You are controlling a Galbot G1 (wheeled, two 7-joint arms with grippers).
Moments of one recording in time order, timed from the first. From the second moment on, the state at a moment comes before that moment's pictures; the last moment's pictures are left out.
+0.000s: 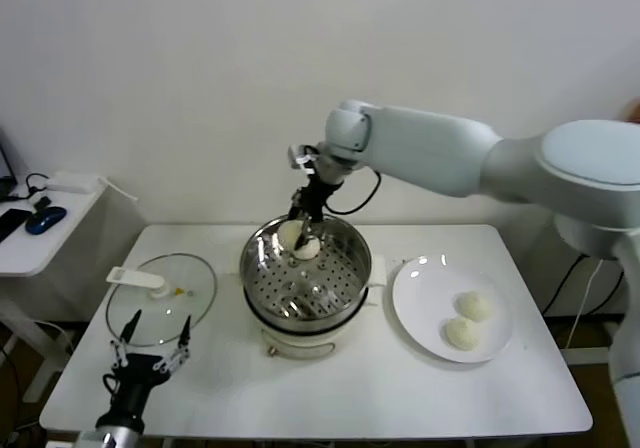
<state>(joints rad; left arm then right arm) 1.72 -1.40 -0.77 -2.03 -0.11 -0.19 0.13 0.65 1.46 -1.47 0.90 0.82 -0.23 -1.08</state>
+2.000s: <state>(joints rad) 1.72 -1.40 -0.77 -2.03 -0.12 -0.18 0.12 0.72 1.27 -1.51 1.09 0.77 -0.19 -1.10</state>
